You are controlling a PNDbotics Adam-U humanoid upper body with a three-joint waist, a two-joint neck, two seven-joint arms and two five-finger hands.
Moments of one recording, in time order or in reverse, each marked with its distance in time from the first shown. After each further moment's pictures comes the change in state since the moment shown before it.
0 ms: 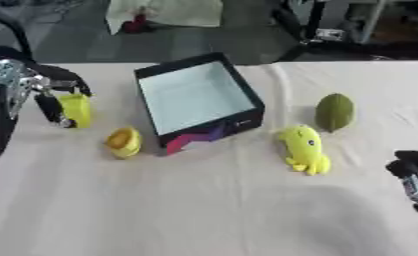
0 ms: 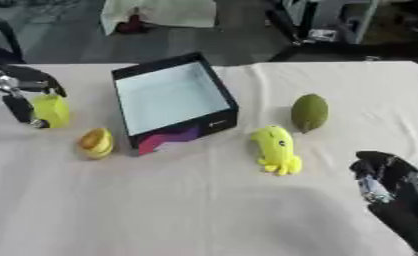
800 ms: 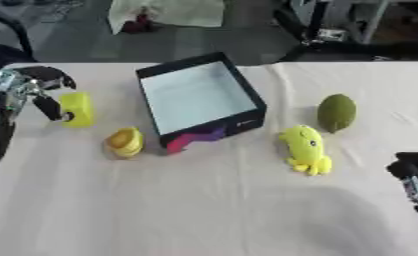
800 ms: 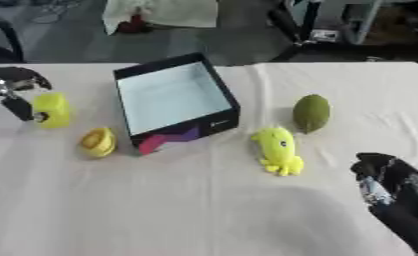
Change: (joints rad) left arm 0.007 -0.006 0.087 0.090 -0.064 0.237 0.134; right arm 0.002 0.003 0.002 0.000 0.000 0.000 0.000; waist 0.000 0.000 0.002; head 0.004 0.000
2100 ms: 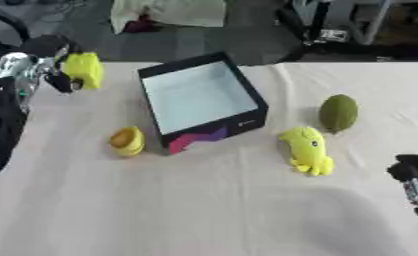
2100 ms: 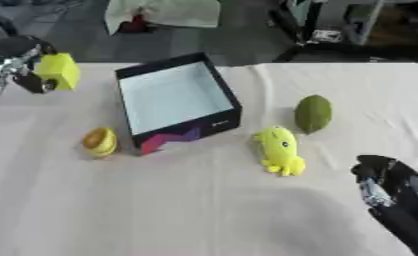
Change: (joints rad) left arm -0.082 -0.038 -0.016 -0.149 0.160 -0.004 0.228; right arm 0.009 0.005 0.003 0.000 0.001 0.001 0.000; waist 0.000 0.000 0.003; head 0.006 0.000
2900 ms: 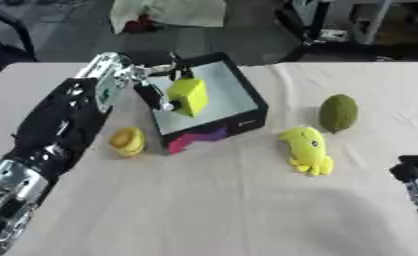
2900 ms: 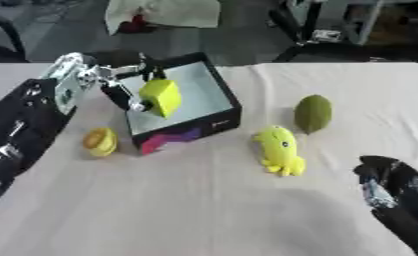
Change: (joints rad) left arm 0.035 -0.200 -0.261 -0.100 0.215 -0.283 -0.281; right arm -0.009 0.000 0.001 0.000 0.000 0.003 0.005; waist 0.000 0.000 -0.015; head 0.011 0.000
